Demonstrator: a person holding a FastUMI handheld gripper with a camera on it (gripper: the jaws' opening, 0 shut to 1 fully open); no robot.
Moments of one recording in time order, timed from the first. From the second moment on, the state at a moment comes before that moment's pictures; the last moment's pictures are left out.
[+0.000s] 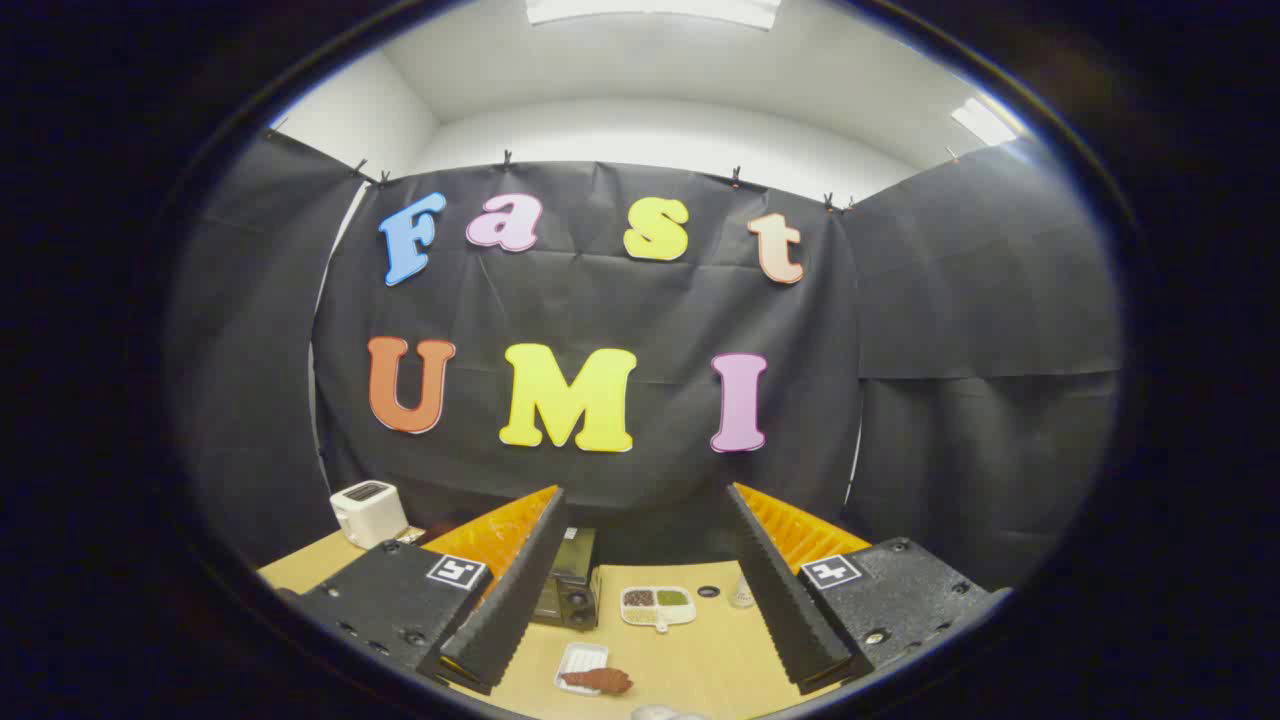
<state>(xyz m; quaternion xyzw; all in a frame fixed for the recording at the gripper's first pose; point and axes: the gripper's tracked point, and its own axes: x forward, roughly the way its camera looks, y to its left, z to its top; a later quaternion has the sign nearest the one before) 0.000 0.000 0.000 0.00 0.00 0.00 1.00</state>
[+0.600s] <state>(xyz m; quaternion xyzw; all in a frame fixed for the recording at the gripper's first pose) -0.008 -0.011 -0.006 0.00 0.00 -0.01 1.00</state>
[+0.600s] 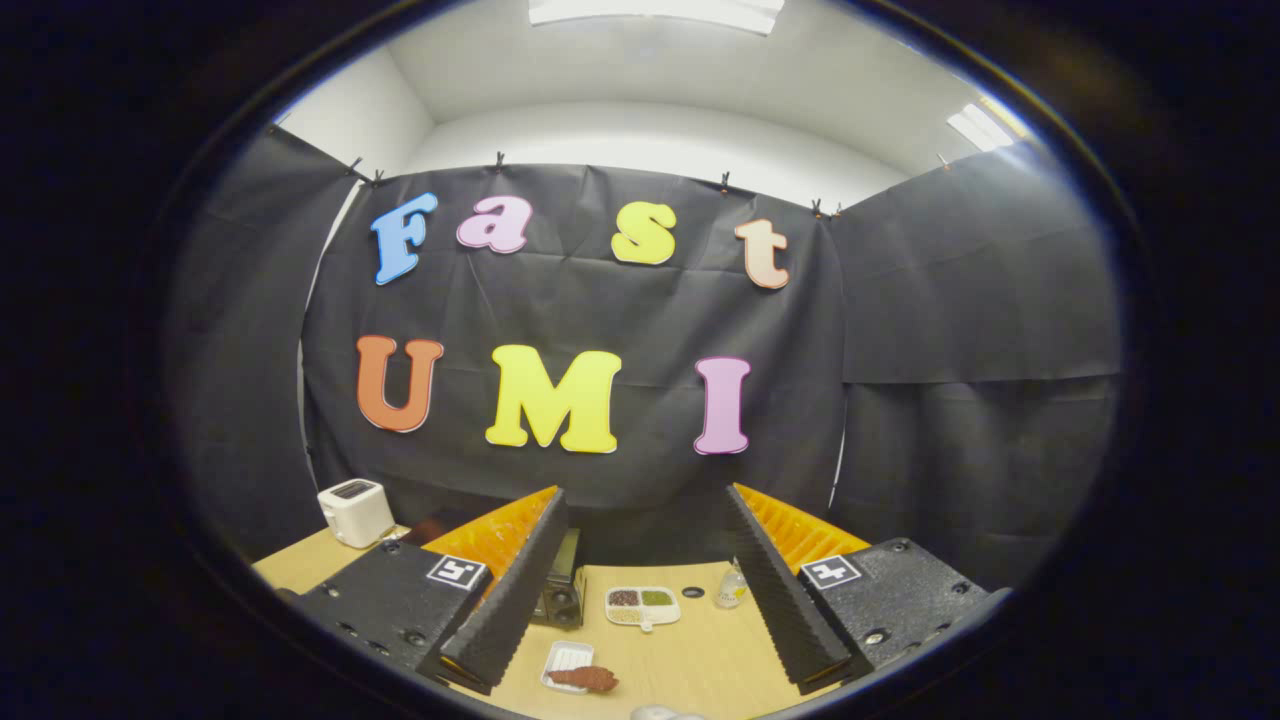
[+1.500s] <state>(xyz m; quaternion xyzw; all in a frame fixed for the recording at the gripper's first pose) 0.126 0.140 -0.127 0.00 0.08 0.06 1.00</state>
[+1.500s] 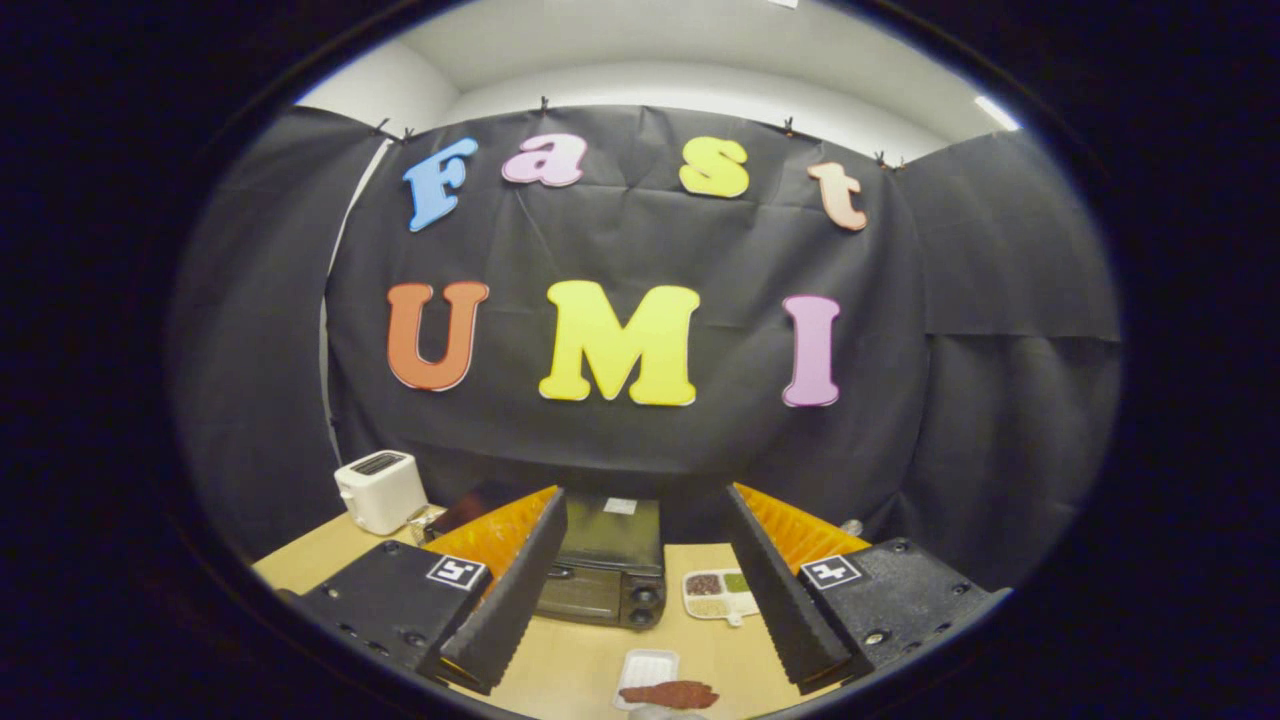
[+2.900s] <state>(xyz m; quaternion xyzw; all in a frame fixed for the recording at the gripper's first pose) 0.225 0.269 -0.302 -0.02 0.26 0.04 0.96</state>
